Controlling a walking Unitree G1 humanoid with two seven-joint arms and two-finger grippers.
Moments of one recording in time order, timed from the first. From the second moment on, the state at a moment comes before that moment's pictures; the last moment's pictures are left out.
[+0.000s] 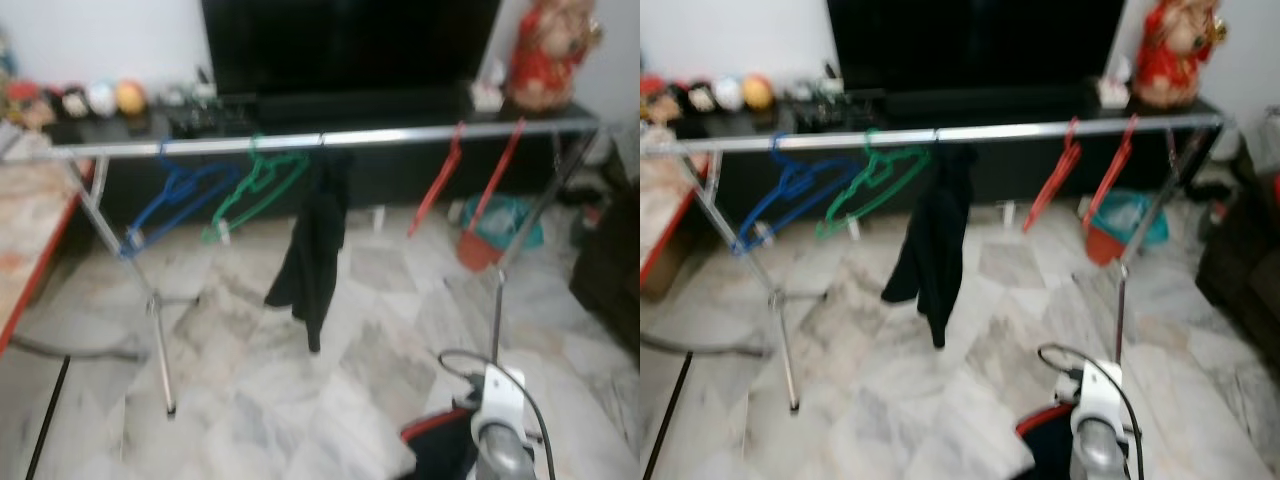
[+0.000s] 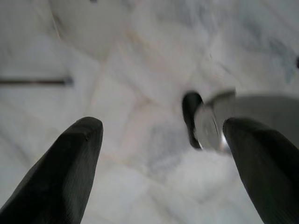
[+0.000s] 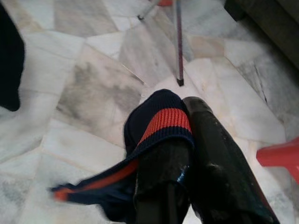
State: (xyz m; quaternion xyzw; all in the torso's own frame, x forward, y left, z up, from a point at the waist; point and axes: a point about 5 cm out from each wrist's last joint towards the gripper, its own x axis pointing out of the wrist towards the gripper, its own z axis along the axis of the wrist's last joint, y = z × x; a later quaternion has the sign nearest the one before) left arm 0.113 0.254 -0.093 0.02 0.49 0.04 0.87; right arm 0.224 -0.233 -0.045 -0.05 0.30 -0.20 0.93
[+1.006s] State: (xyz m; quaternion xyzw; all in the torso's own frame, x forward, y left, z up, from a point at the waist) left arm 0.117 0.253 -0.092 0.02 0.48 0.04 0.88; right arm 0.219 -0.232 -0.049 -0.04 0.32 -0.20 0.93
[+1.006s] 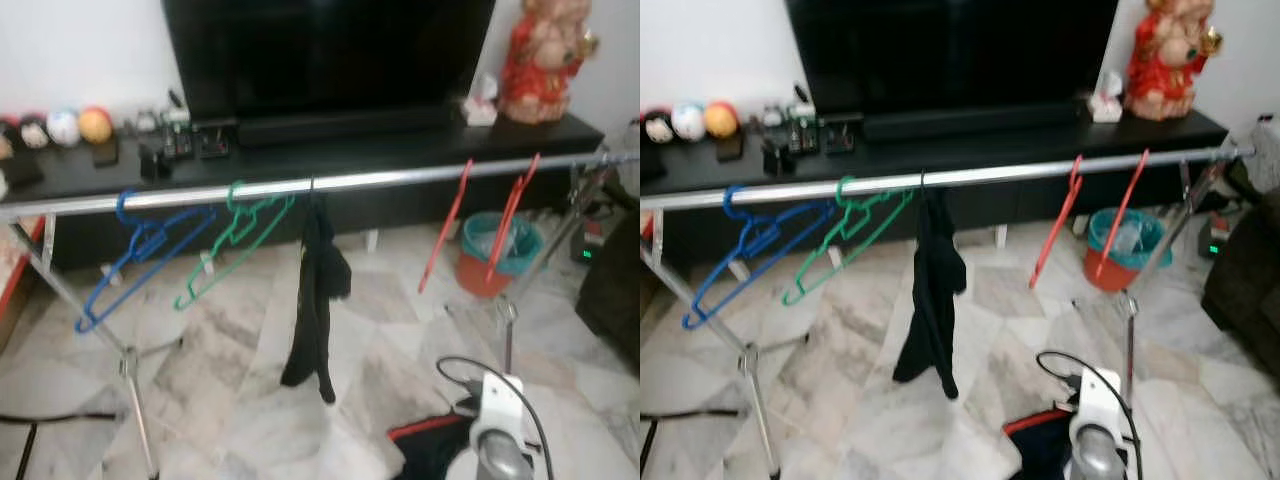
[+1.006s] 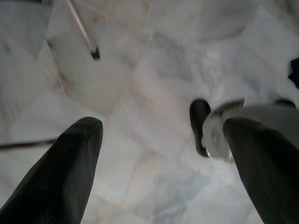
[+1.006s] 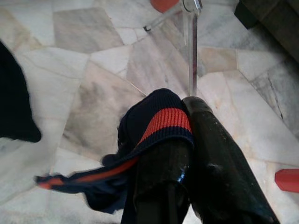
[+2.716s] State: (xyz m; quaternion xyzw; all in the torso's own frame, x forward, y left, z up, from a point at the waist) left arm 0.117 0.246 -0.094 0.02 0.48 0.03 0.87; right arm 0.206 -0.233 -0.058 -0.03 0.35 -0.19 0.92
